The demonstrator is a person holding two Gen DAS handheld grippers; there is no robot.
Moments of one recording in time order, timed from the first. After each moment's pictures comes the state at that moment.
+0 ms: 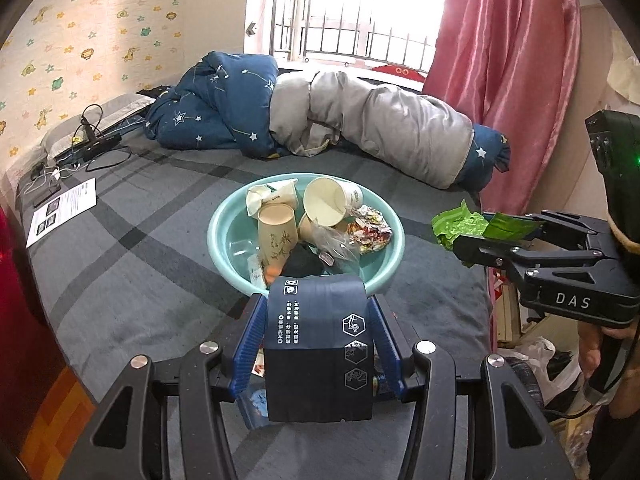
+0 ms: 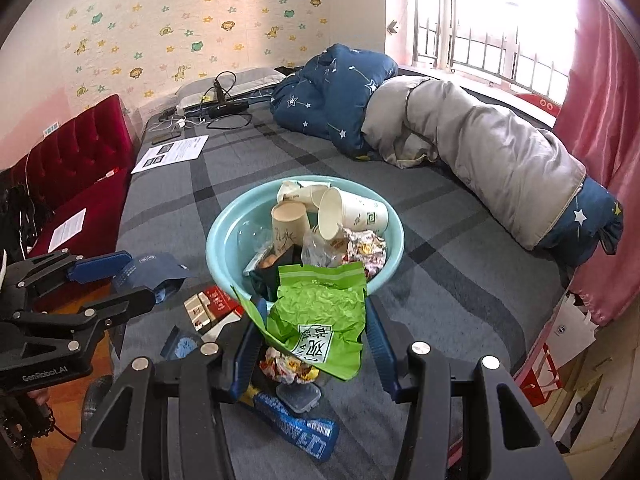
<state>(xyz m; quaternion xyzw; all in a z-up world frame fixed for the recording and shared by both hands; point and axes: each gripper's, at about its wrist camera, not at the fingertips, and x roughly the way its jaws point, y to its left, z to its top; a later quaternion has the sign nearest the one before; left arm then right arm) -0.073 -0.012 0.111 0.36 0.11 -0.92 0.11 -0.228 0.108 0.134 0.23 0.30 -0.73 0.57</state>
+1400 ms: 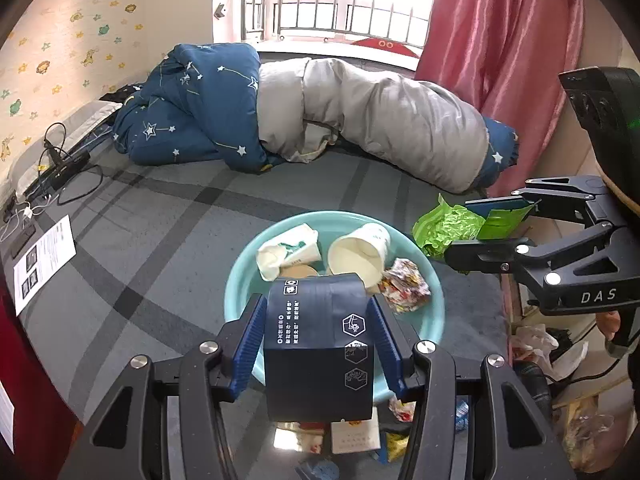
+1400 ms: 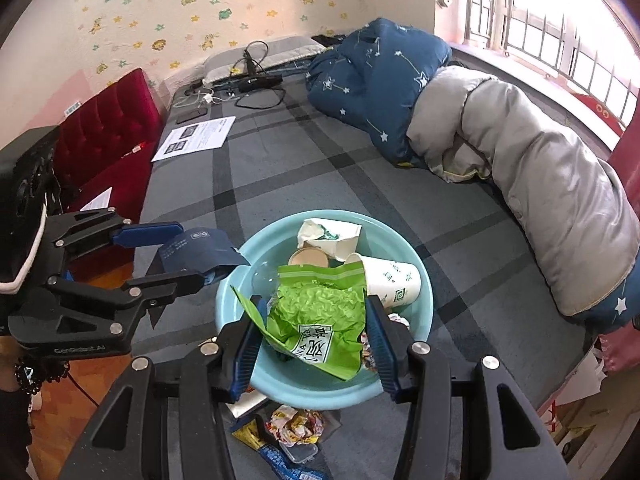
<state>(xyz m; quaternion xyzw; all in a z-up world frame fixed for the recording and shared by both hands) -0.180 -0.106 0.149 0.41 0.10 -0.90 0.08 -0.255 -0.034 0.186 0.29 0.36 -0.65 0.61</state>
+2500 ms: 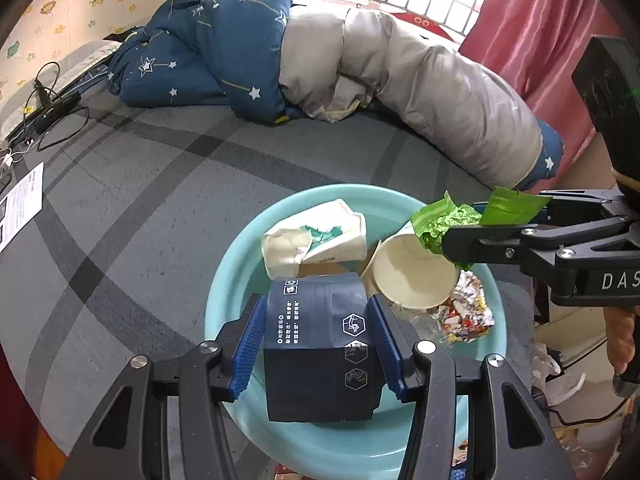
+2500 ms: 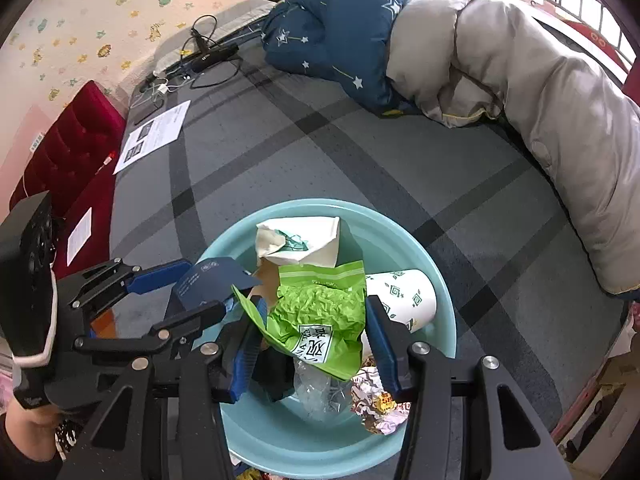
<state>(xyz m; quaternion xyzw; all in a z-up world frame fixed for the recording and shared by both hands) -0.247 -0.154 0.063 0.46 0.18 -0.87 0.10 -0.313 -0.130 0.123 0.39 0.34 -0.65 0.55</state>
